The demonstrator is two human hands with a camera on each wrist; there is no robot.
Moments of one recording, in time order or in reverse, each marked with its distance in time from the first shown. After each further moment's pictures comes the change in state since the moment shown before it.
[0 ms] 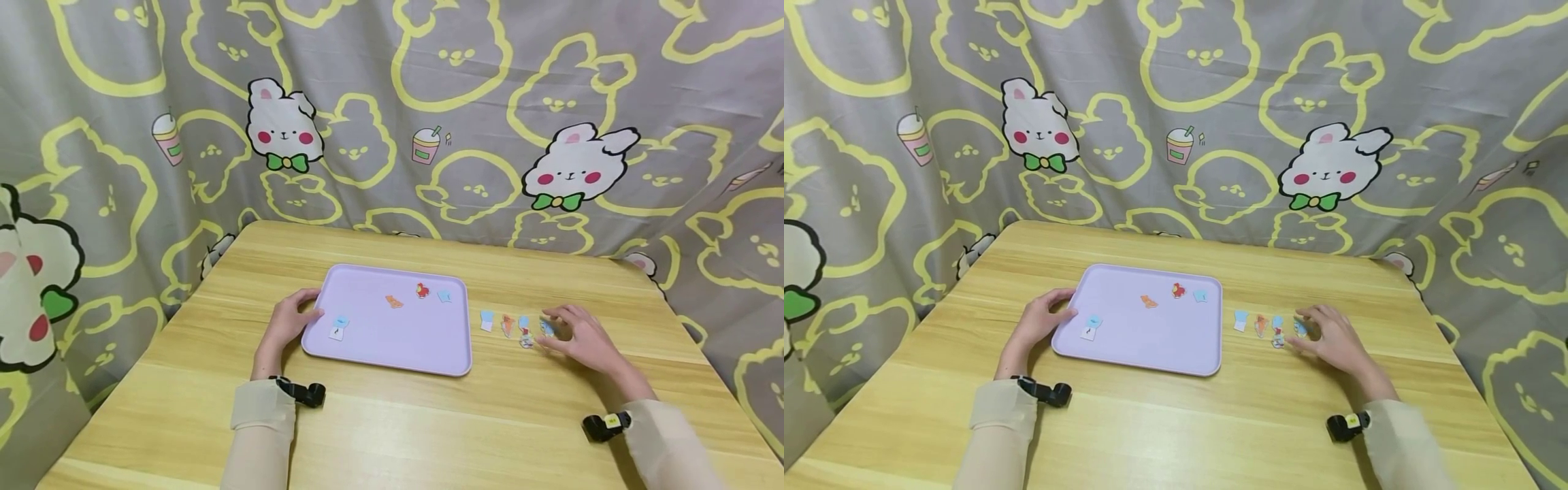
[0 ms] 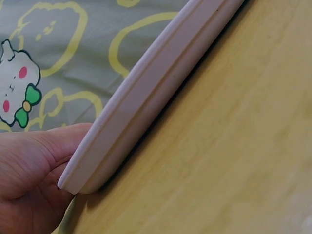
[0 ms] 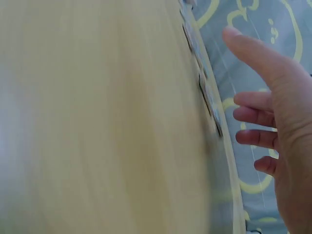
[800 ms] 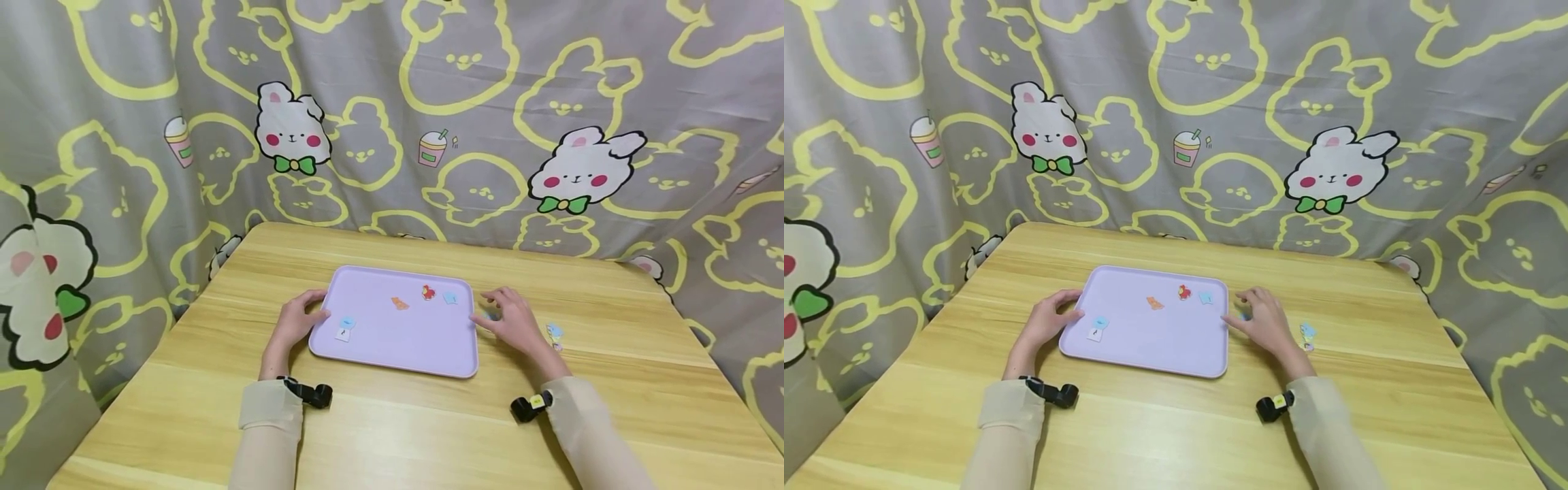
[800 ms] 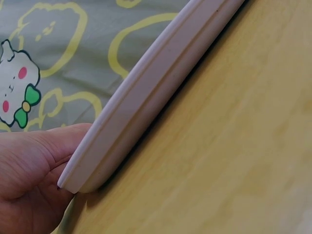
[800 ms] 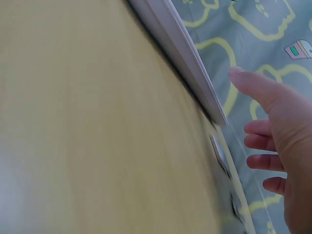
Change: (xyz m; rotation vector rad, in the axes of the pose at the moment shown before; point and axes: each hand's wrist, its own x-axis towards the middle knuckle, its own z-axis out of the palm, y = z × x) left_hand 0.000 0.000 0.000 -0.014 0.009 -0.003; right_hand 0.070 -0.095 0.054 0.090 0.051 0.008
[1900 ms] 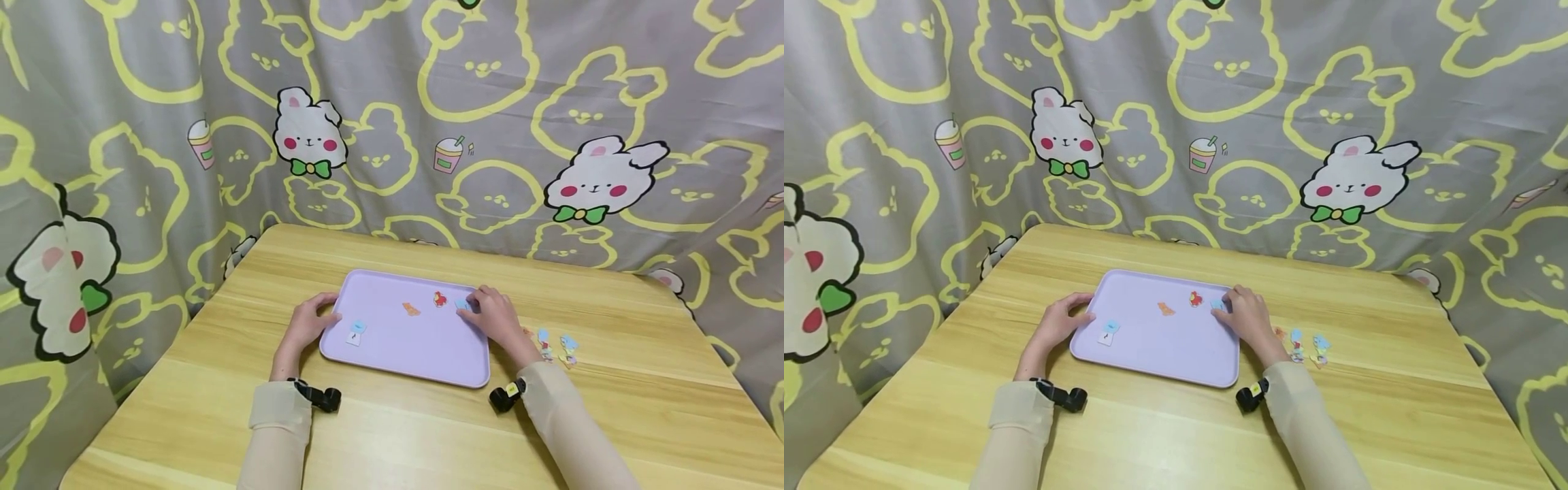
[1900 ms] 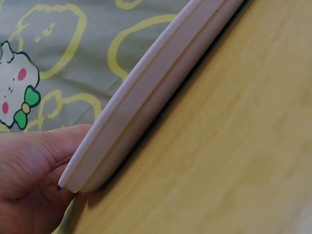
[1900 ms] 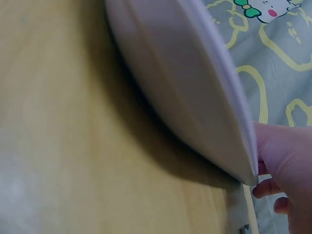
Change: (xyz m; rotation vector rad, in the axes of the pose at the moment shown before) left_hand -0.001 0.001 0.001 -0.008 0.019 -0.007; right_hand 0.044 -0.027 0.035 -0.139 0.004 -0.040
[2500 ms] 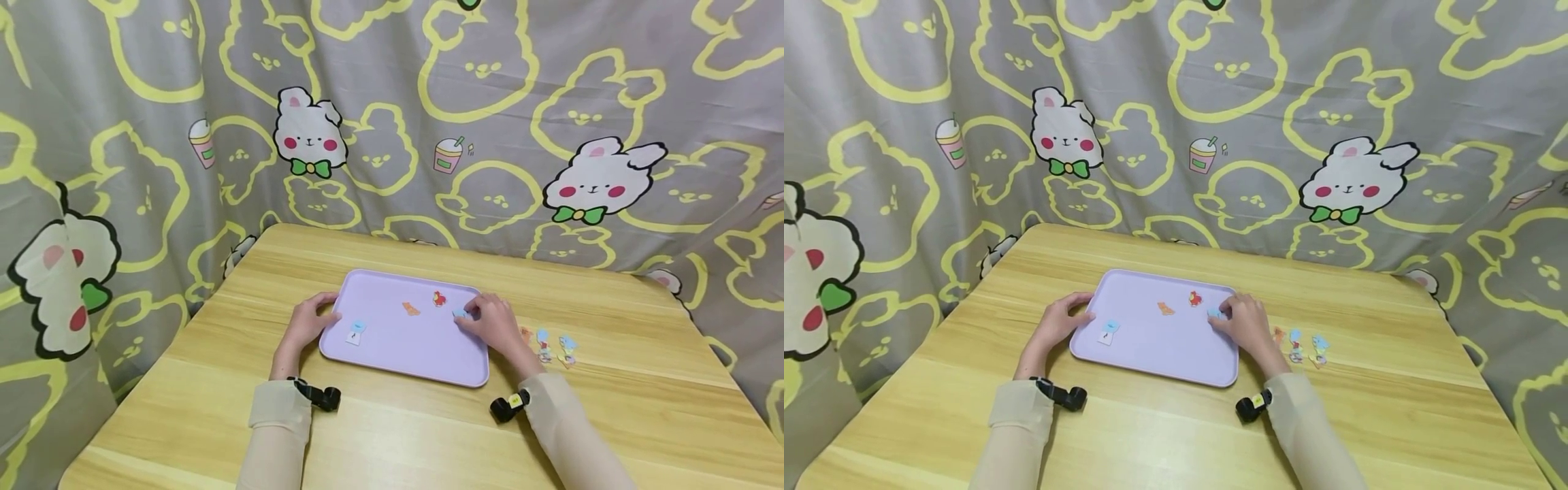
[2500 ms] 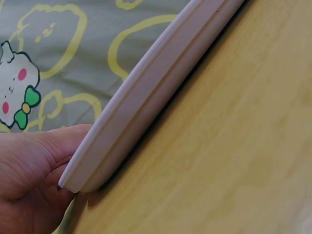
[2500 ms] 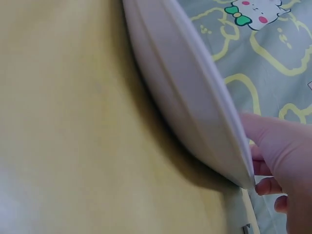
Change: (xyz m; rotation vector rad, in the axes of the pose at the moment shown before) left_hand -0.002 0.000 0.000 -0.007 0.000 0.004; right_hand -0.015 -0.010 -0.001 0.096 0.031 0.029
